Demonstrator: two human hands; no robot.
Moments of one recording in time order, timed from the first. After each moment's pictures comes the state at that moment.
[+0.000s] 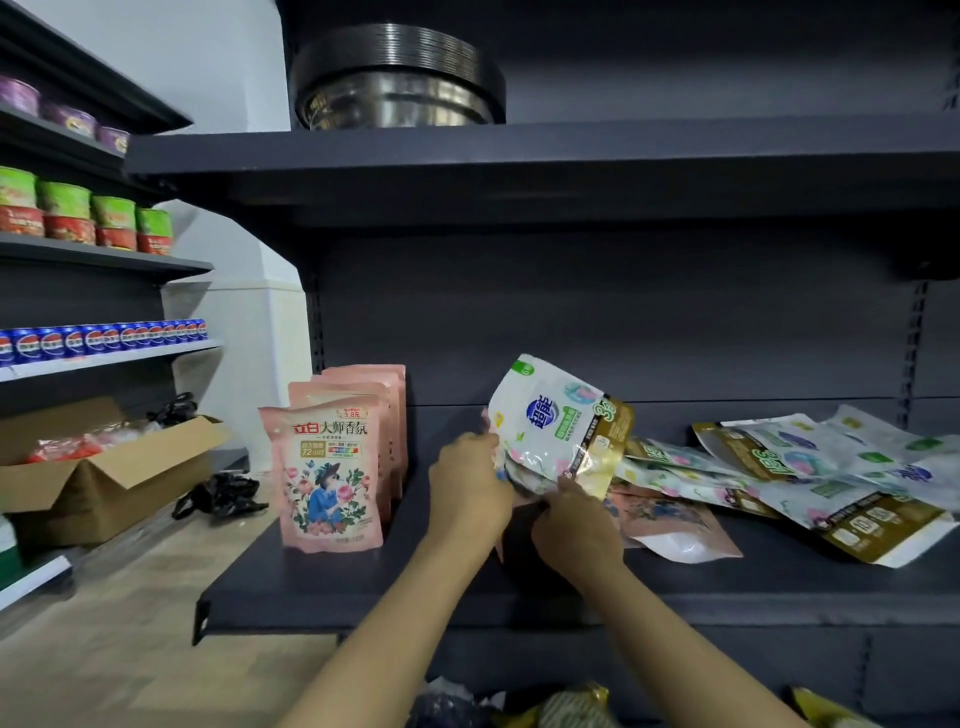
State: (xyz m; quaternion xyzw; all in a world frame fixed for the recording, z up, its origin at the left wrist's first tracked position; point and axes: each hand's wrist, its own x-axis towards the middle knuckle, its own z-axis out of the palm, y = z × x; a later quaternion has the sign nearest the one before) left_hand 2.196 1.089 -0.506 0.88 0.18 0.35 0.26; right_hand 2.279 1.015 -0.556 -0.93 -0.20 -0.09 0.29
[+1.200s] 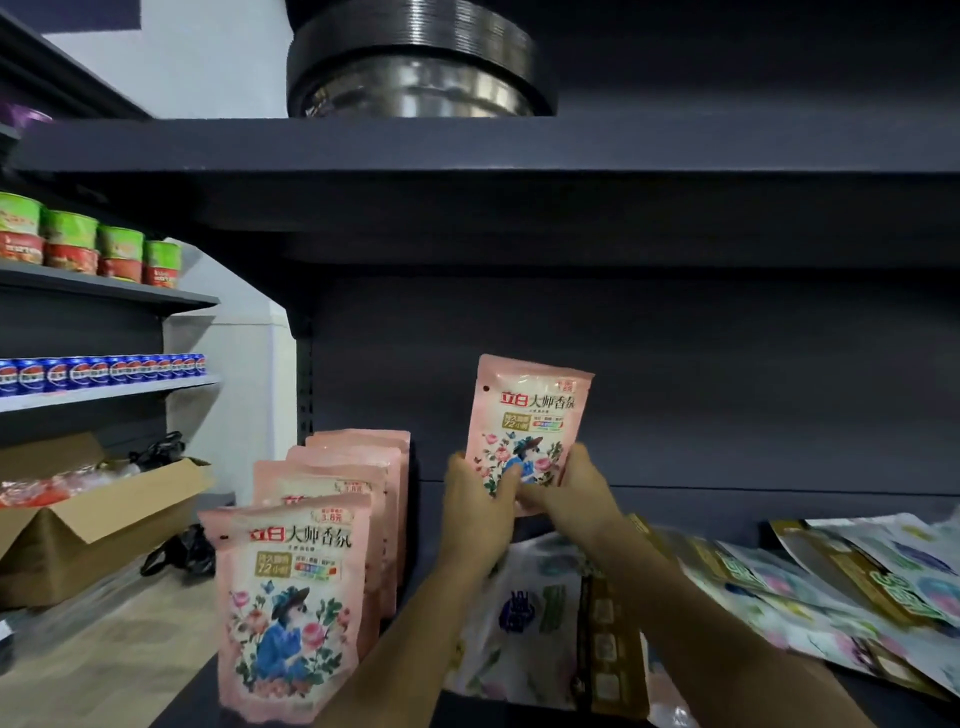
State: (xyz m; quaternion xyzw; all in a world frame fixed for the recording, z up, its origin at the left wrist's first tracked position) left_hand 2.333 1.184 -0.501 0.75 0.15 0.44 0.48; right_hand 2.385 1.091 -0.482 -0.75 -0.29 -0.02 0.60
